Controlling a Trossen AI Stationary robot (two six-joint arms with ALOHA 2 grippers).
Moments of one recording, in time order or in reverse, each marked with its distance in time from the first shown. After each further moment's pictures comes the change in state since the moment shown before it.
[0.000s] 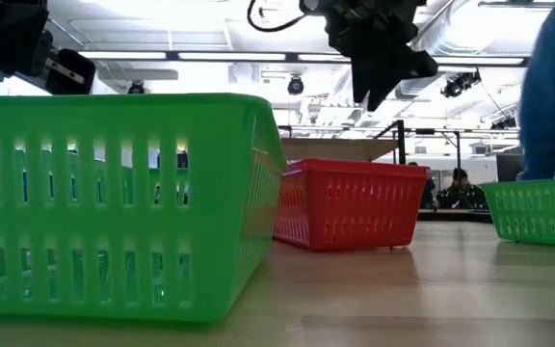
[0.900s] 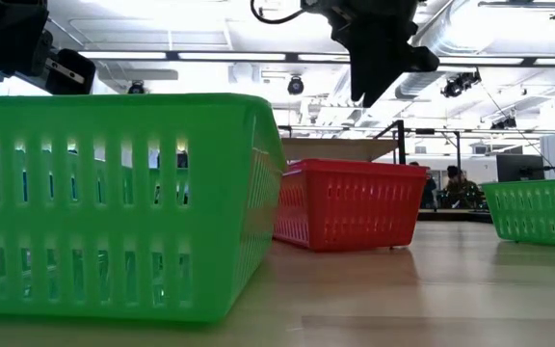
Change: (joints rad) left arm 0.000 0.000 0.000 0.000 0.000 0.000; right arm 0.020 -0.016 0.000 0.007 0.113 0.048
